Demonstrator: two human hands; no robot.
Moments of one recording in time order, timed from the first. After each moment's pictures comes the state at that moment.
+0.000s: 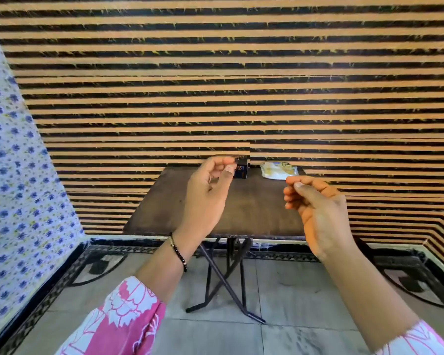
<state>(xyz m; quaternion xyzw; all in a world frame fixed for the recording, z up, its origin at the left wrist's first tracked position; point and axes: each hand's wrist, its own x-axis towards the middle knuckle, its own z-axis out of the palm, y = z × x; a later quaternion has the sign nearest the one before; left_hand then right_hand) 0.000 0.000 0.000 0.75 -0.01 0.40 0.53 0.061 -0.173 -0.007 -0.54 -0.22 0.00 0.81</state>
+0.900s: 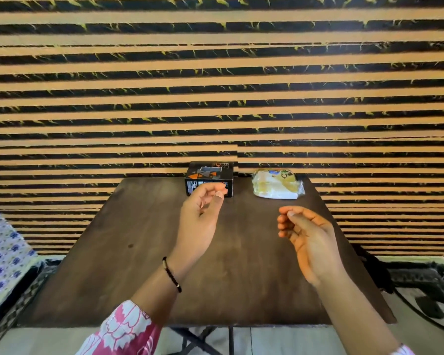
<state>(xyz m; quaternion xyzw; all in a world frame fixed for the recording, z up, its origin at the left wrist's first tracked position) 0.334 0.094 -0.066 0.74 0.09 0.31 0.59 0.391 -0.084 -0.074 -0.56 -0.09 0.09 0.82</state>
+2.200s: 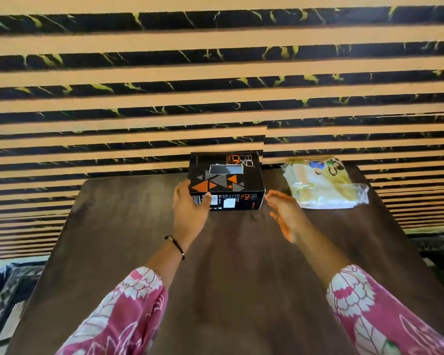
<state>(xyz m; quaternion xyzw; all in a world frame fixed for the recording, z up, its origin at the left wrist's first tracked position) 0.587 0.337 -0.209 0.81 0.28 0.13 0.49 0.665 0.152 -0.194 -0.70 0.09 0.24 0.67</state>
